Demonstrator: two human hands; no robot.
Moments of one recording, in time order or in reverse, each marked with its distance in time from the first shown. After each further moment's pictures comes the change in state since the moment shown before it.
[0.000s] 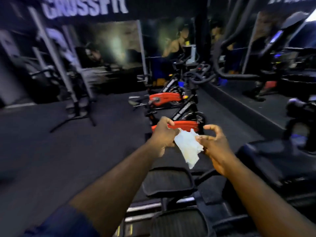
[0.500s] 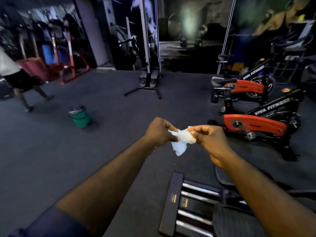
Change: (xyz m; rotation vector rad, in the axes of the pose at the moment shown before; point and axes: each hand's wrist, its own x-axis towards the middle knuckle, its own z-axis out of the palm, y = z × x) left_hand -0.156 -0.105 -0.411 0.384 0.353 -0.113; right_hand -0.086 0.111 0.395 -0.190 -0.513 -0.046
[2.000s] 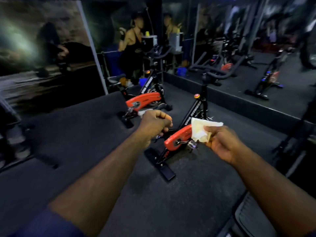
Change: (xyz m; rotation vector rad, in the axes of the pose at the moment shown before) left_hand 0.743 0.108 0.009 -0.194 -0.767 0.346; right_hand 0.566 0.015 -0.059 0.534 0.983 0.160
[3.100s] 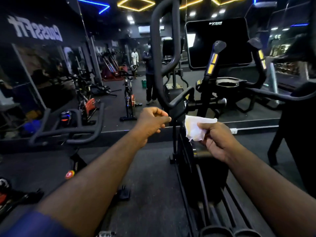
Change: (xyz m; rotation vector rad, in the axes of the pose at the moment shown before) left_hand 0.405 0.236 0.449 -0.005 -0.823 0.424; right_hand 0.188 -0.298 -0.273 0.236 0.840 -0.592
